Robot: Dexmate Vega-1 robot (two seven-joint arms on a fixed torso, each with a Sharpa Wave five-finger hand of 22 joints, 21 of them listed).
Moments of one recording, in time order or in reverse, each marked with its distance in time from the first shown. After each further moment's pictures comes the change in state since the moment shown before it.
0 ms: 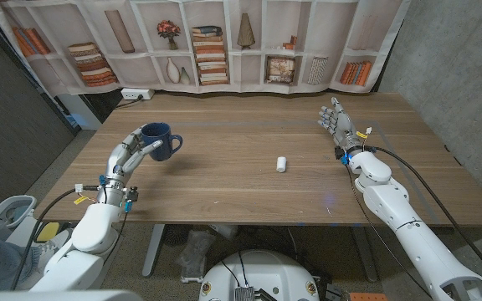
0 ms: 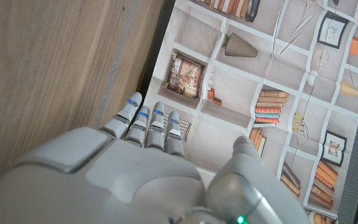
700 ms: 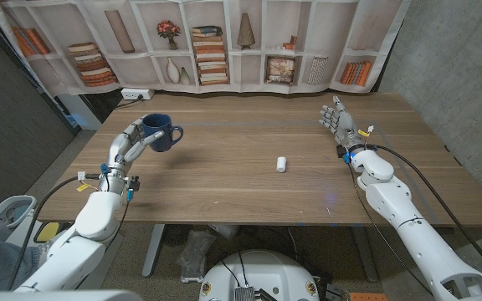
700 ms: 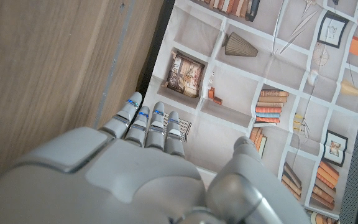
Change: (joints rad) left arm -0.047 0.025 0.007 -0.024 0.022 0.060 0.032; left_hand 0.000 0.000 0.000 0.000 0.001 0.000 0.000 0.004 -0.004 0.000 0.000 0.004 0.000 0.000 0.000 0.000 -0.001 0.000 0.000 0.000 0.000; right arm 0.013 -0.006 0.010 0.015 0.005 -0.003 0.023; right_hand -0.005 -0.005 0.004 -0.004 0.005 0.000 0.000 0.000 0.000 0.000 0.000 0.000 0.000 0.000 0.000 0.000 0.000 0.000 0.000 0.008 0.000
